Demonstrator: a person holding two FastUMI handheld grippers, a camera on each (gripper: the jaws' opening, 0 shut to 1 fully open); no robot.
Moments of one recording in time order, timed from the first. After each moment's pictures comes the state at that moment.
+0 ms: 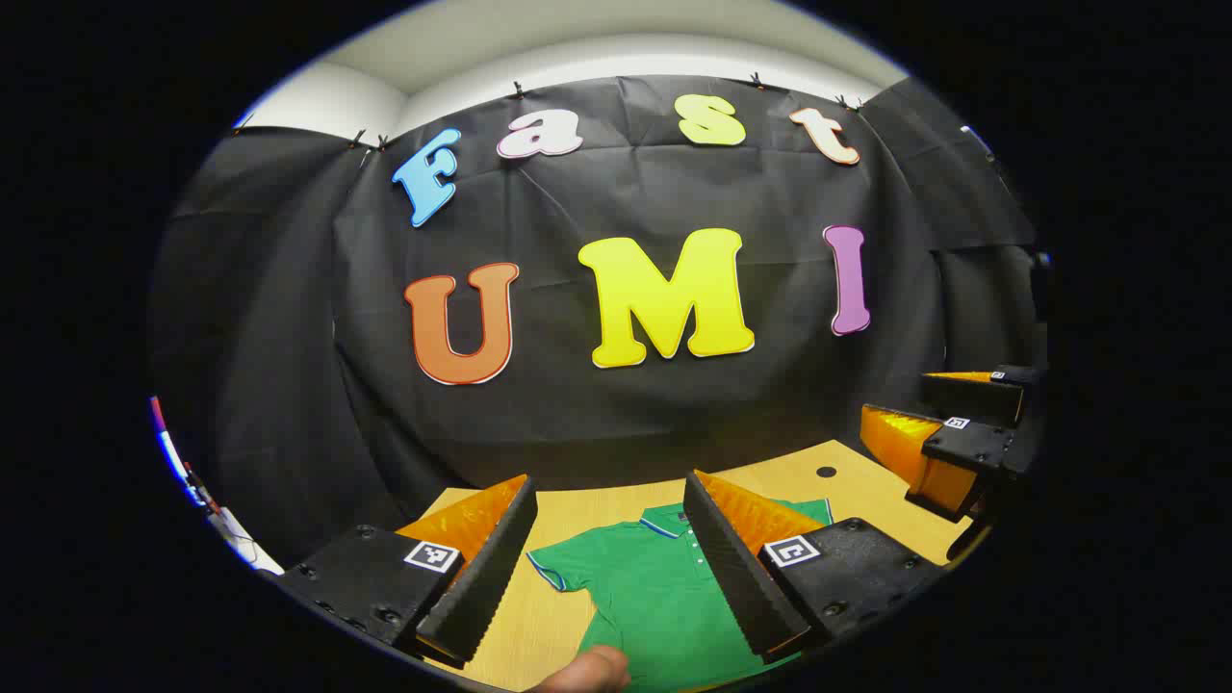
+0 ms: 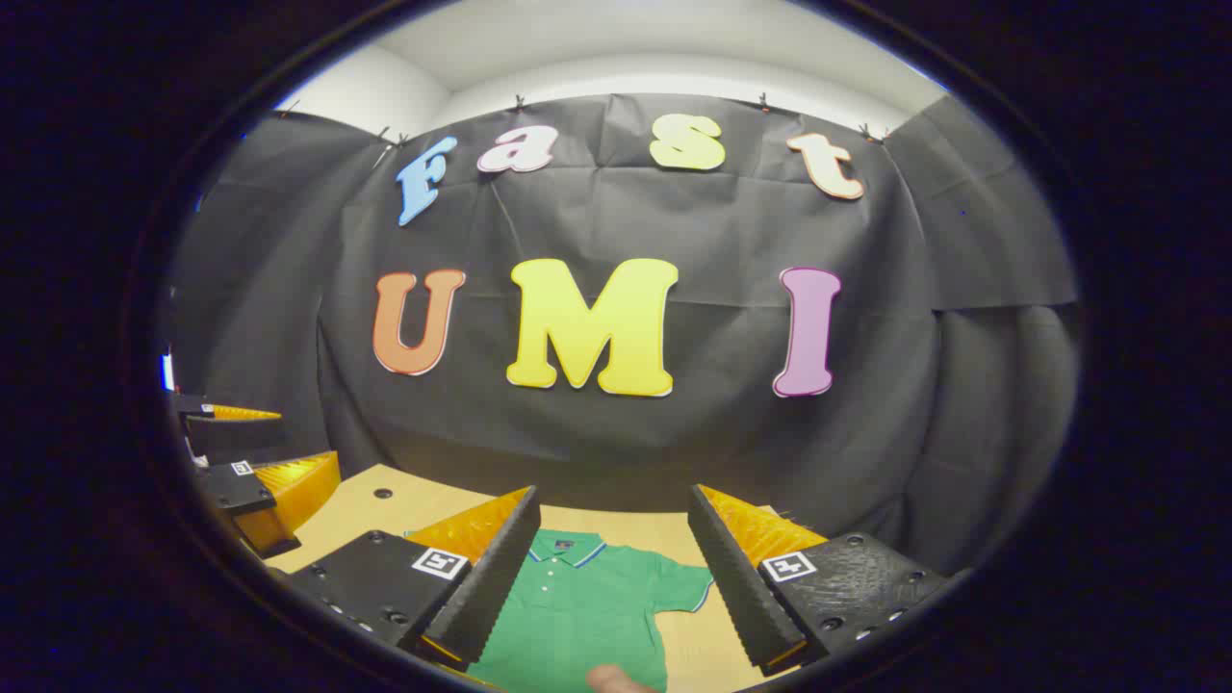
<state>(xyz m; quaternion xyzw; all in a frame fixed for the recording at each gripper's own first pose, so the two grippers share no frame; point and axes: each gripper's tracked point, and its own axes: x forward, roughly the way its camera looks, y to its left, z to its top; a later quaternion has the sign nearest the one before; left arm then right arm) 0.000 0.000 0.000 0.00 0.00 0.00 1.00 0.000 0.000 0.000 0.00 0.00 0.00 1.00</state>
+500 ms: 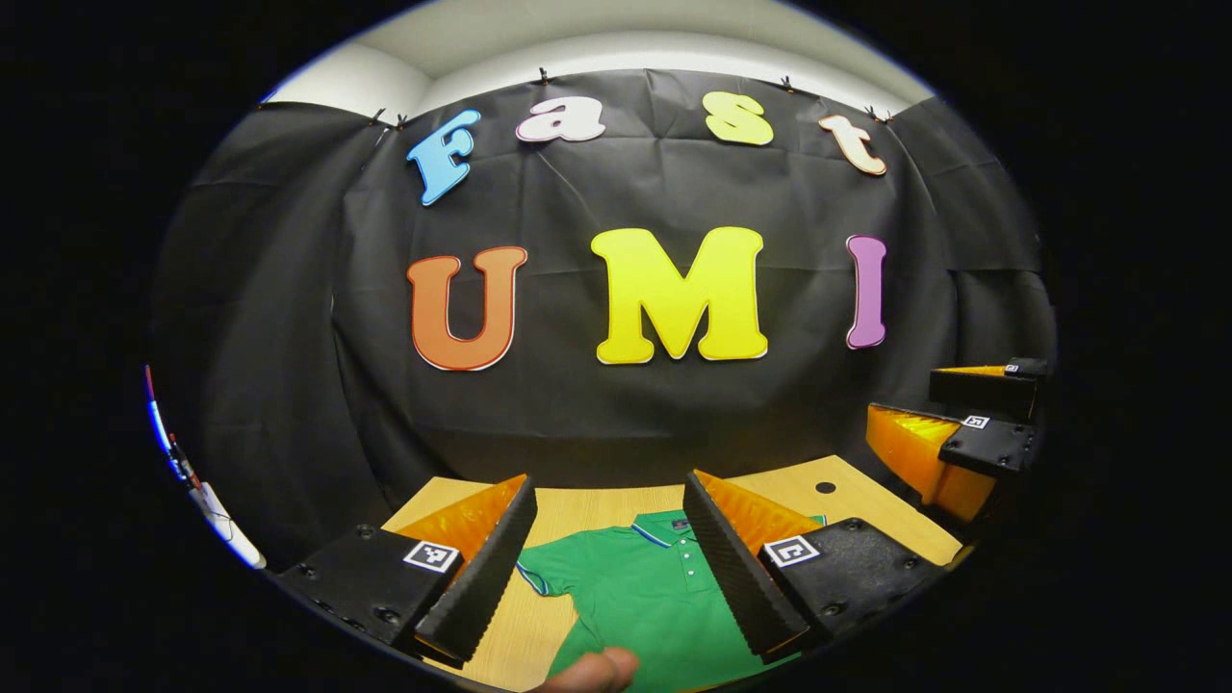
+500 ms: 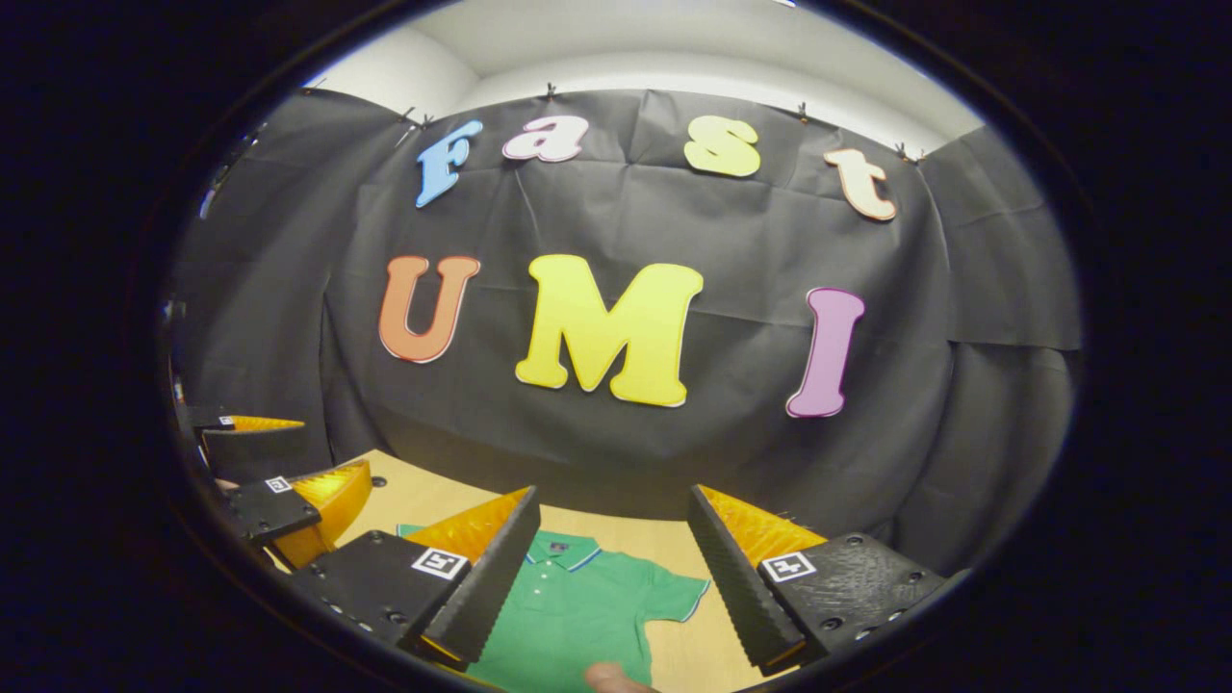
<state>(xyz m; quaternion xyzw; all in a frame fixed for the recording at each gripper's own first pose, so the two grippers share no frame) 0.031 -0.002 -0.006 -0.03 0.01 0.02 1.00 0.019 0.002 0.020 -0.03 0.01 0.01 1.00</state>
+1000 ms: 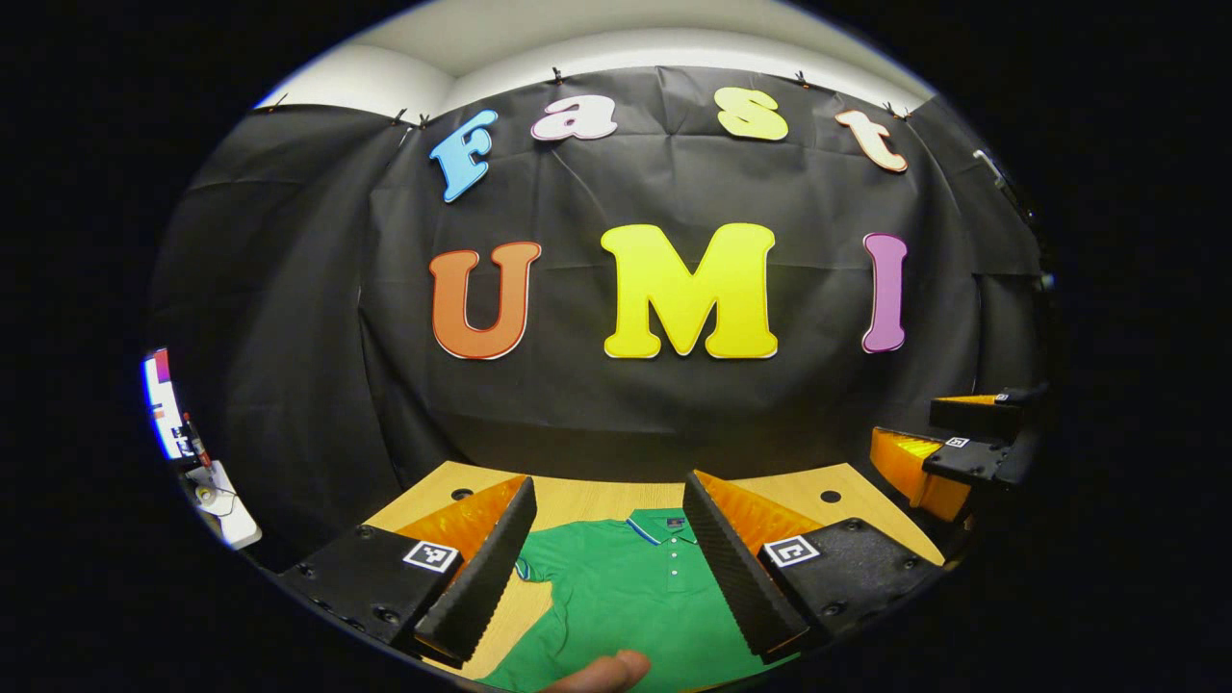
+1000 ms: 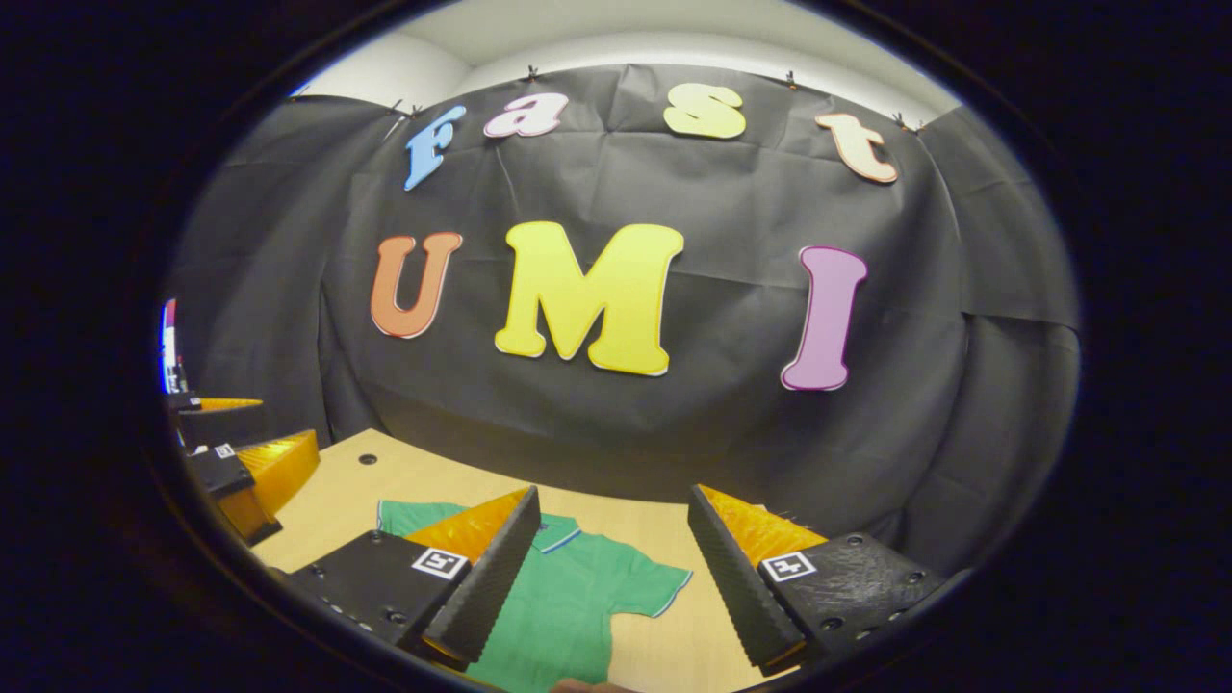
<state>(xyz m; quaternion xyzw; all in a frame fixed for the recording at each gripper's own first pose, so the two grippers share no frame) 0.025 -0.039 -0.014 -0.05 0.02 0.07 1.00 0.054 -0.069 -0.019 -0.02 0.06 0.03 1.00</state>
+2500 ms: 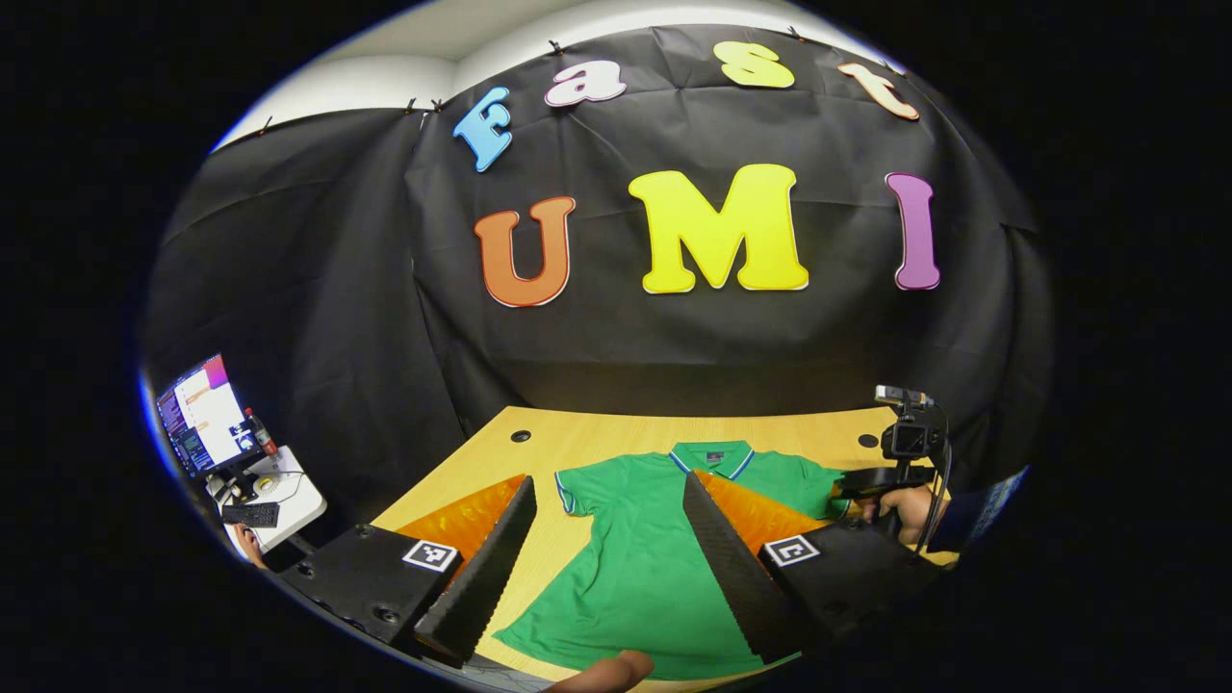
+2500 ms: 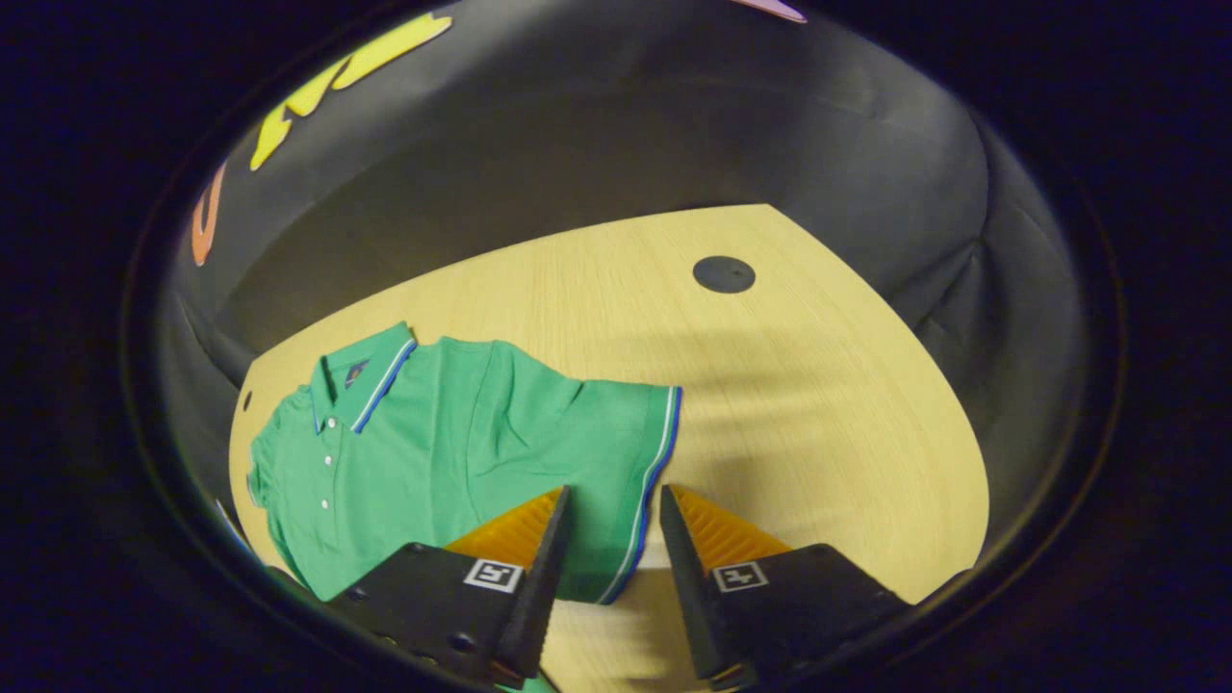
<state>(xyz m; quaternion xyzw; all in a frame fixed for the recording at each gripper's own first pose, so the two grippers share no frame) -0.038 -0.054 -0.048 -0.02 0.13 0.15 0.98 0.231 -0.149 -0.363 0.16 0.43 -0.06 0.88</state>
